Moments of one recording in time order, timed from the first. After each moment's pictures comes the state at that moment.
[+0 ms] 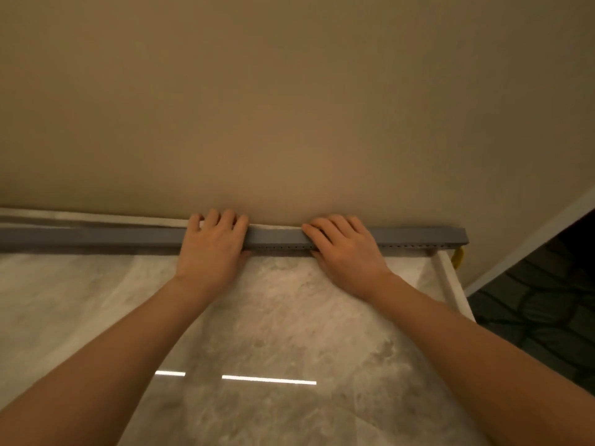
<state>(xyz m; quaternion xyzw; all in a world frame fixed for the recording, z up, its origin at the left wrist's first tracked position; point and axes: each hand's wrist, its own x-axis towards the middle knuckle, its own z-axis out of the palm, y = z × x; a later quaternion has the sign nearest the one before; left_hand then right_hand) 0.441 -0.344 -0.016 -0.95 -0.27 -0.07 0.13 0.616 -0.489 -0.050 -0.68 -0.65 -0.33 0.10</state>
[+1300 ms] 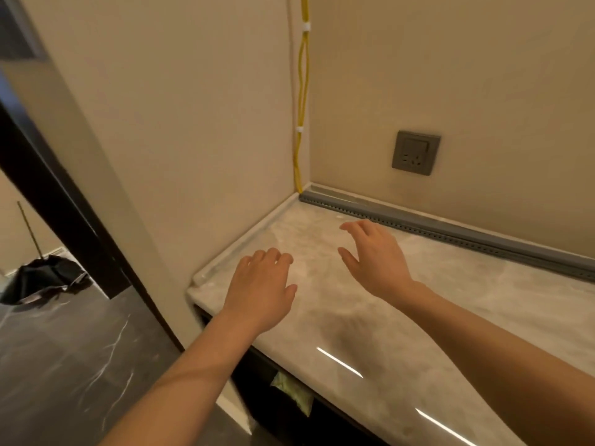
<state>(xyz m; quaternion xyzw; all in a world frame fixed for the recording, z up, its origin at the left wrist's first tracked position) -0.134 -0.277 0.063 -0.87 -0.48 -0.08 0.03 0.073 -0.280 0.046 -0.68 -0.69 -0.07 0.23</state>
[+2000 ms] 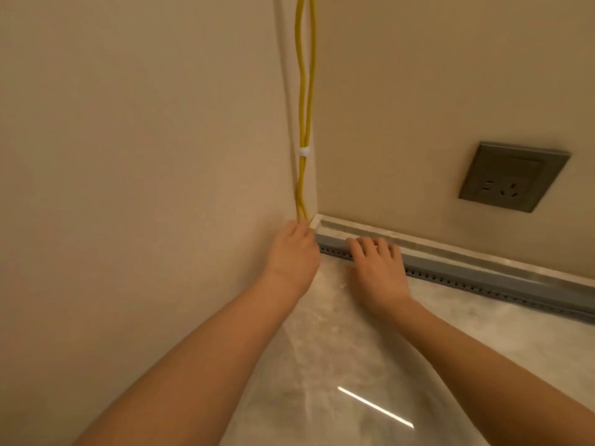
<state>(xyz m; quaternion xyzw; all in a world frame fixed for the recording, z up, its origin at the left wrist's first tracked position) -0.039 0.014 0.063 -0.89 -0.31 0.17 0.29 0.103 -0.031 -0.031 -0.77 -0.63 -0.10 0.10</state>
